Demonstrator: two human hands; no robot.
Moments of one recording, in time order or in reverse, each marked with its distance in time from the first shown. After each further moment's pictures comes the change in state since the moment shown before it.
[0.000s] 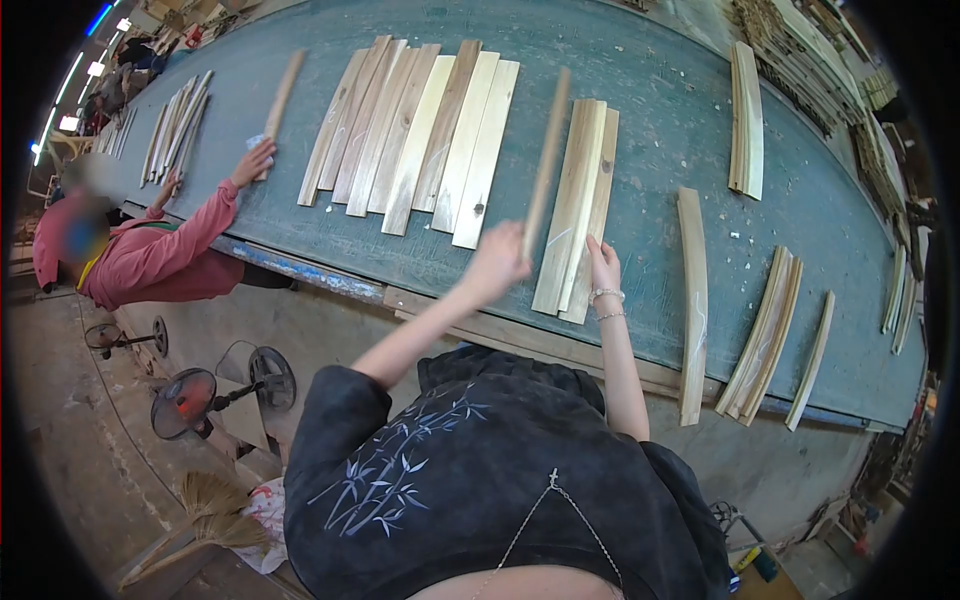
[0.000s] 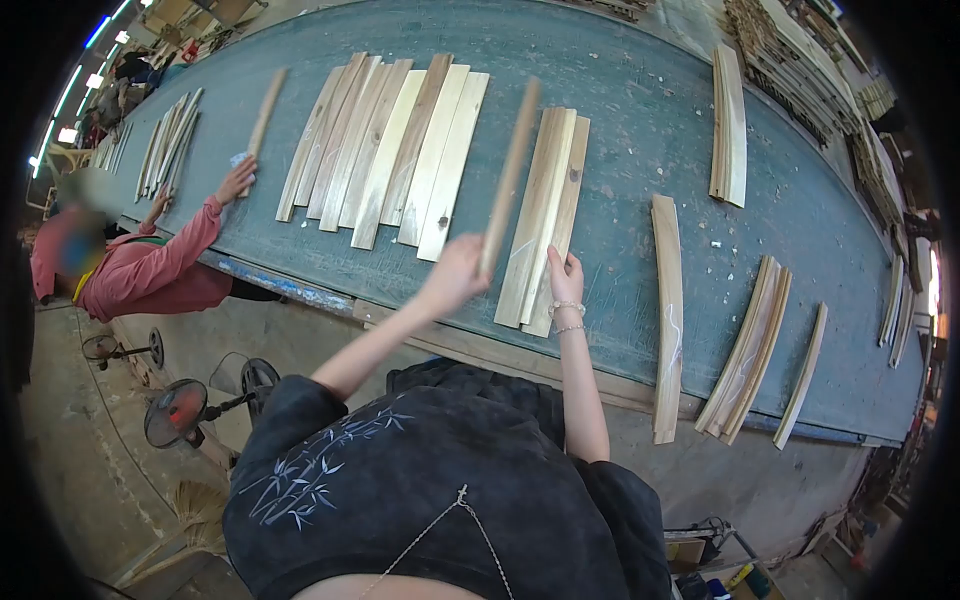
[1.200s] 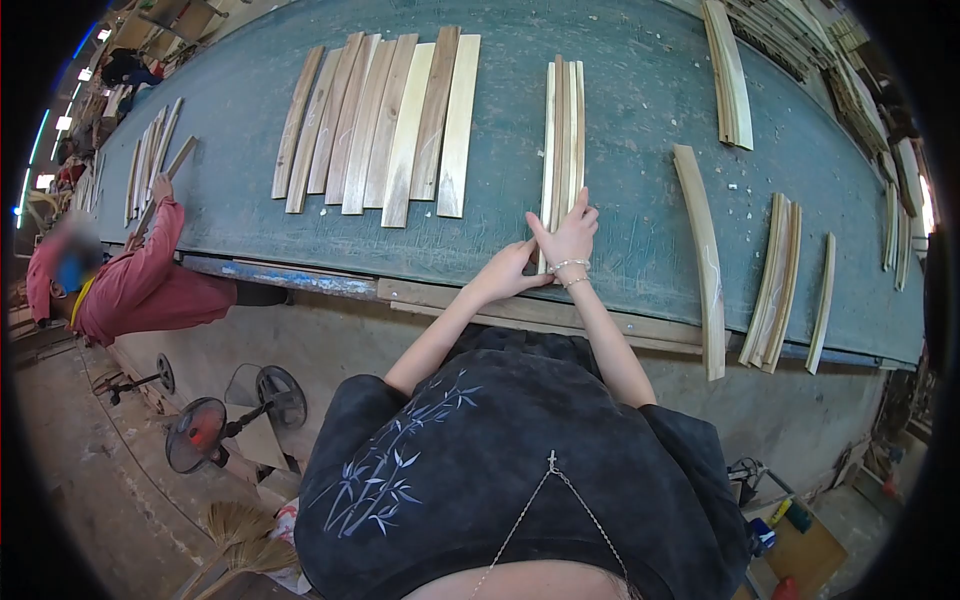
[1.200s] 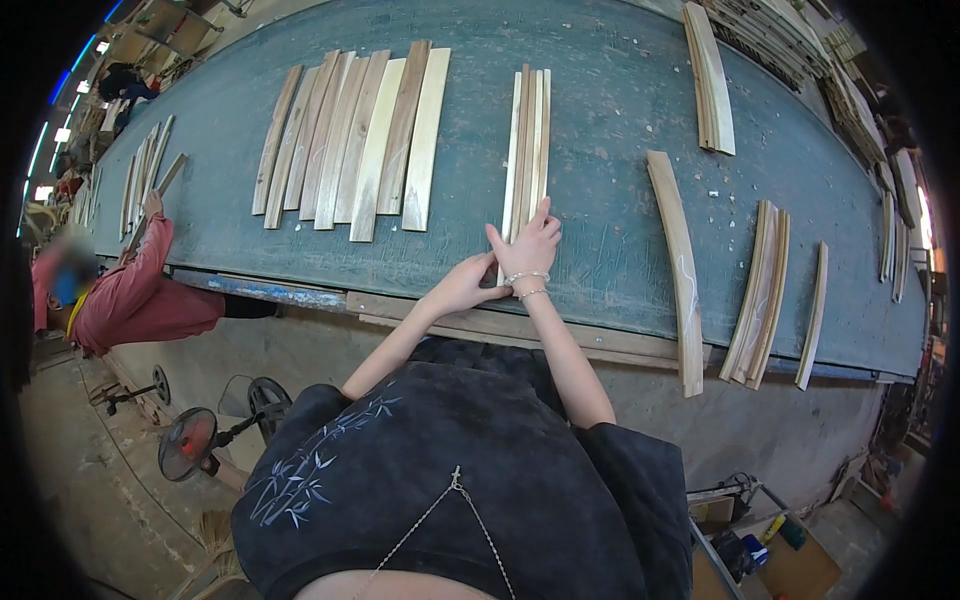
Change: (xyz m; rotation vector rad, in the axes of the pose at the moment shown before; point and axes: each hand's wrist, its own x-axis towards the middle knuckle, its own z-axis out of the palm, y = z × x) left_hand -0.032 -0.007 0.022 -0.454 -0.223 0.065; right_hand -0.069 -0.029 0.074 -0.824 0.281 -0.530
